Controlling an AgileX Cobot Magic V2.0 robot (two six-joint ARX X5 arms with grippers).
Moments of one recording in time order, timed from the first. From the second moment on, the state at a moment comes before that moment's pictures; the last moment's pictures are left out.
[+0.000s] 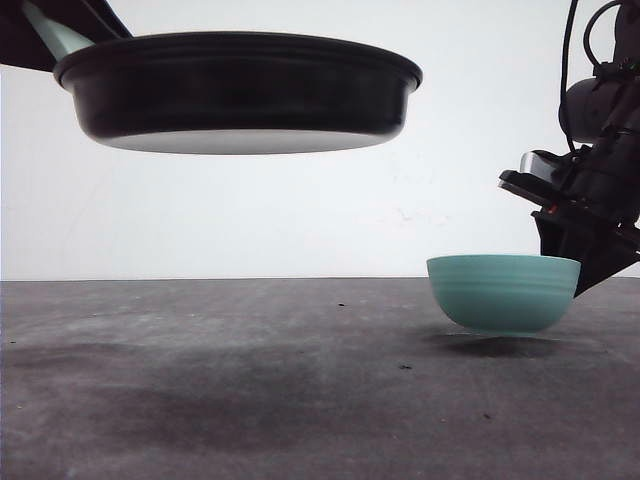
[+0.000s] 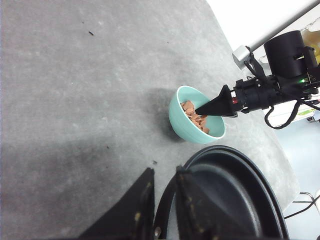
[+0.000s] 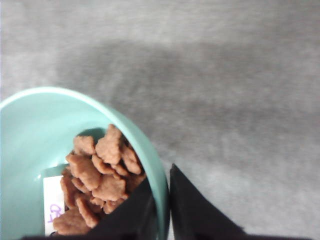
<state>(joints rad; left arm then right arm) -0.39 0.90 0.75 -0.32 0.44 -0.52 0.07 1.77 1.19 -0.69 -0.45 0.15</state>
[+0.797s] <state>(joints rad) -0.39 0.92 0.75 -0.34 0.42 -0.52 0.10 1.66 1.19 -0.64 -0.50 0.10</state>
